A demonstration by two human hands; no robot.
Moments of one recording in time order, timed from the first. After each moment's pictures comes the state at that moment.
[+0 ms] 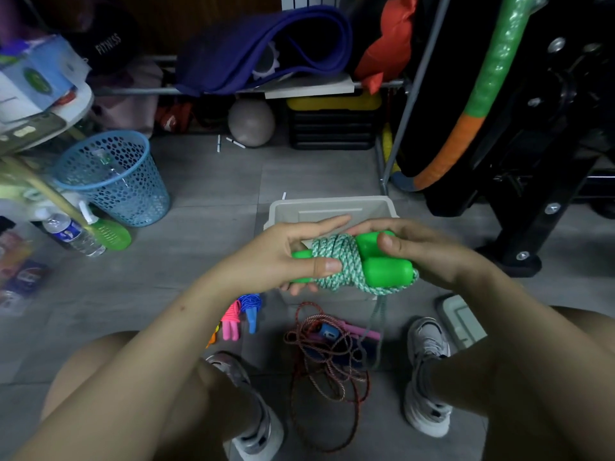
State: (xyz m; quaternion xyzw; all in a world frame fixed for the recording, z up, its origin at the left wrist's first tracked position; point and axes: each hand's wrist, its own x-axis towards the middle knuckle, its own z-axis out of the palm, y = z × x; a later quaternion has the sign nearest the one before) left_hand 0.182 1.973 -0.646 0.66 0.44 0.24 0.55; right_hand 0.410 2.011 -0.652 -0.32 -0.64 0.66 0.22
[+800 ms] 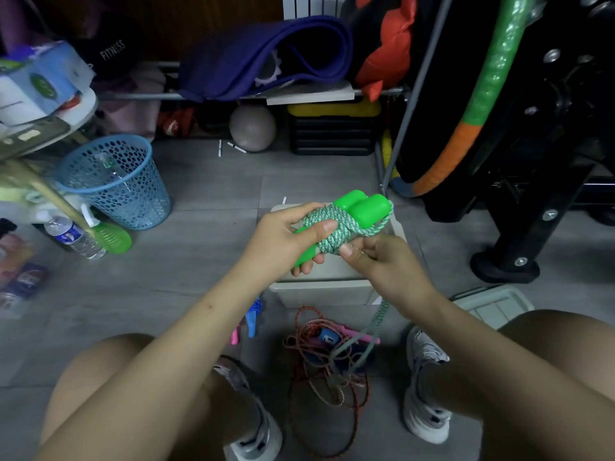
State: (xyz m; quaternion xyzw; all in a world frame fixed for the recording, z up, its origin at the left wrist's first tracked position) left_hand 0.201 1.987 -0.656 0.52 0.52 0.44 0.51; right_hand 0.370 1.989 -0.674 -0.49 -0.64 0.48 0.34
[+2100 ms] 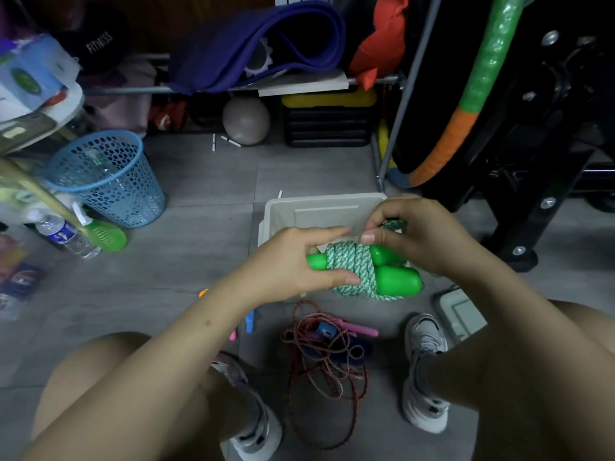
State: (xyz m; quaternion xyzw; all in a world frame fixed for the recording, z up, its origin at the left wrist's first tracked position) left_hand 0.209 1.972 -0.651 0.71 0.53 0.24 0.41; right_hand 0.415 2.020 -0.644 -0.43 -0.83 0.26 0.25
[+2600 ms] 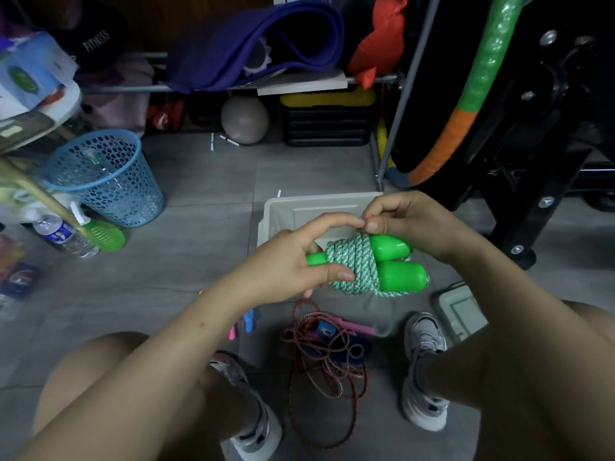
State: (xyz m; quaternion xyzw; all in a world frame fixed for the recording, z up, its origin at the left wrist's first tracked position) left_hand 0.203 1.968 -0.649 0.73 0.47 0.24 0.43; right_hand 0.414 2.037 -0.655 -0.36 -0.69 0.55 0.29
